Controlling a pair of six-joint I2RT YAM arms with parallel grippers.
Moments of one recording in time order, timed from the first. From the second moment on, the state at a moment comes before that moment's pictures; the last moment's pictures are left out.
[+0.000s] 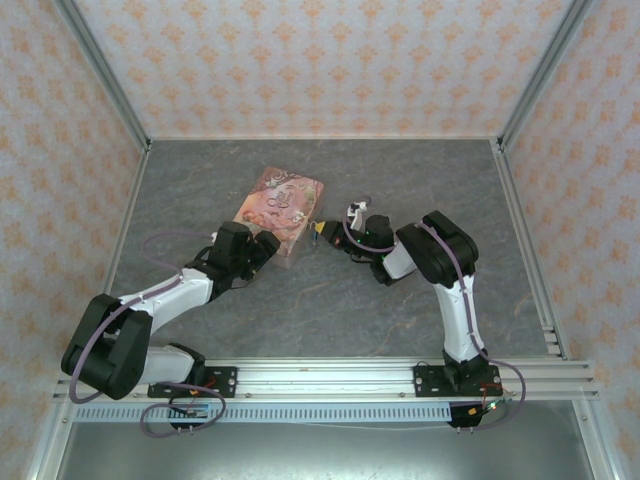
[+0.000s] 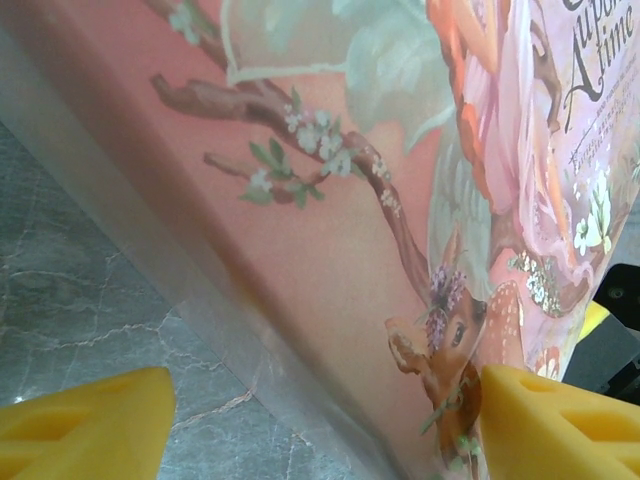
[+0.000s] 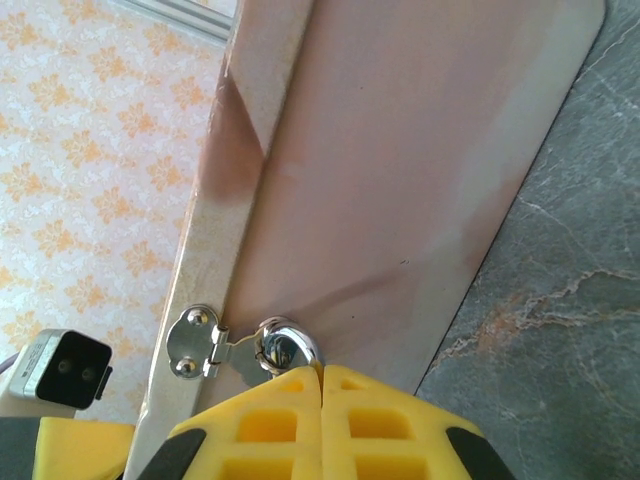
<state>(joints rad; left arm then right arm) -0.34 1.31 0.54 -0.02 0.07 -1.12 0.50 2.19 0.82 1.20 -0.54 1.08</state>
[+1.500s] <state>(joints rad) -0.23 1.16 0.92 -0.53 0.09 -0.82 0.47 2.11 0.80 1.13 -0.60 0.84</state>
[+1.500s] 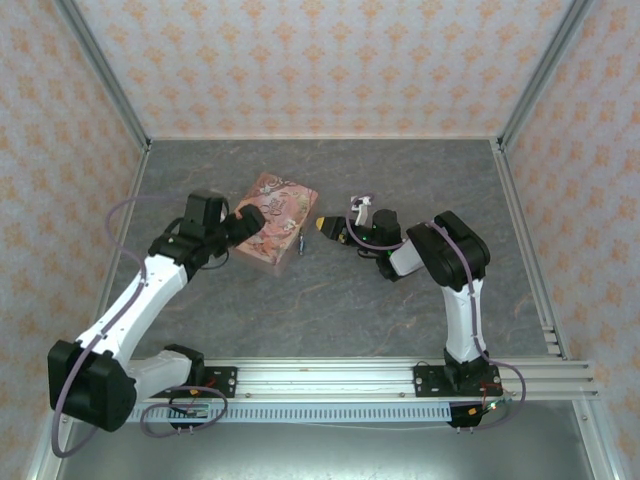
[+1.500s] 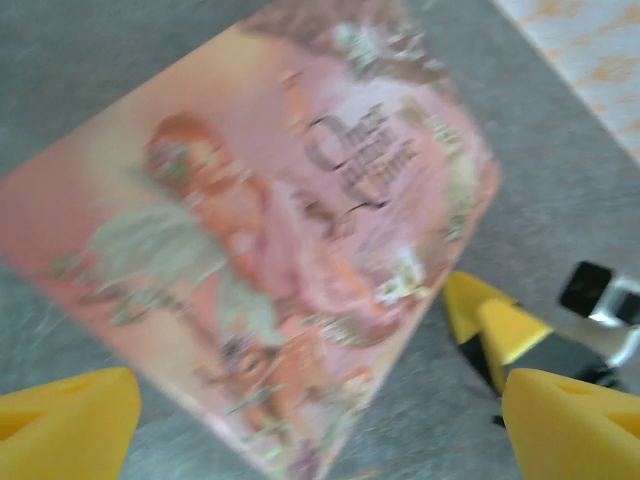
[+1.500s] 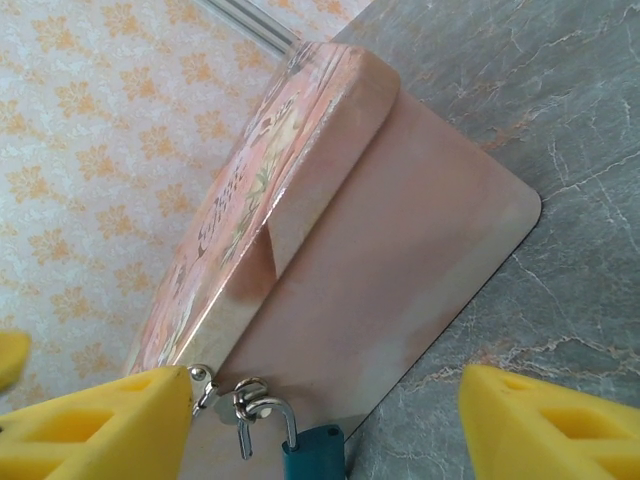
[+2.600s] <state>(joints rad) -0.25 1.72 1.11 -0.11 0.35 -0.77 0.52 2.15 0.85 1.14 -0.70 0.84</state>
